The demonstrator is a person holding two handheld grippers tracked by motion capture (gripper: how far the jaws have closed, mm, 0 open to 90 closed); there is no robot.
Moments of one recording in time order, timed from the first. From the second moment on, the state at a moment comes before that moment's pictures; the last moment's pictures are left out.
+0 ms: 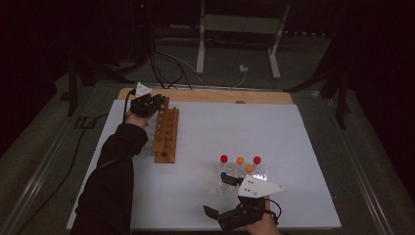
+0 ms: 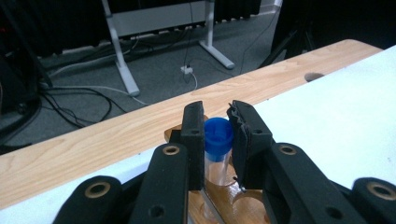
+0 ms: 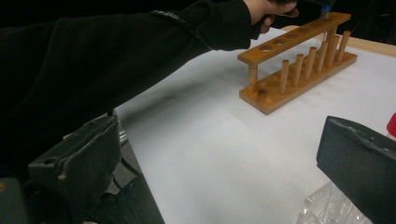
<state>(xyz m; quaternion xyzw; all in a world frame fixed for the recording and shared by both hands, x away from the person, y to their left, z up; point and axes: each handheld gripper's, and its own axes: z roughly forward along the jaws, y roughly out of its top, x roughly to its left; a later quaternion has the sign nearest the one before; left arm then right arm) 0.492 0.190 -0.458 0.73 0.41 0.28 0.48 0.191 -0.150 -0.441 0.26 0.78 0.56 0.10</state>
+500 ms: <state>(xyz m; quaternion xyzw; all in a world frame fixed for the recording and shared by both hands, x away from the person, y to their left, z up) 0.483 0.195 -0.442 0.73 0.41 0.25 0.49 0.193 -0.153 -0.439 0.26 0.77 0.58 0.09</state>
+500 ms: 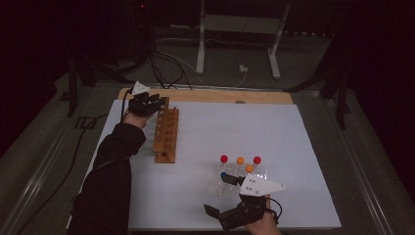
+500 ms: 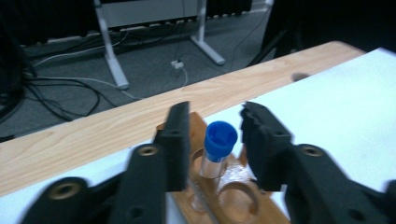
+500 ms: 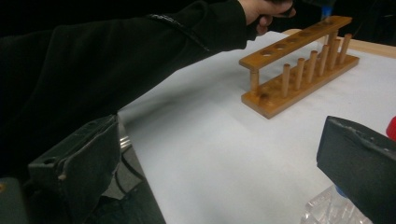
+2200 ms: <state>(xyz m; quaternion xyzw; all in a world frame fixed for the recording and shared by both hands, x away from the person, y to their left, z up) 0.253 0.179 -0.455 0.80 0.22 0.10 0.54 0.220 -0.169 -0.458 0.31 0.83 0.42 0.18</state>
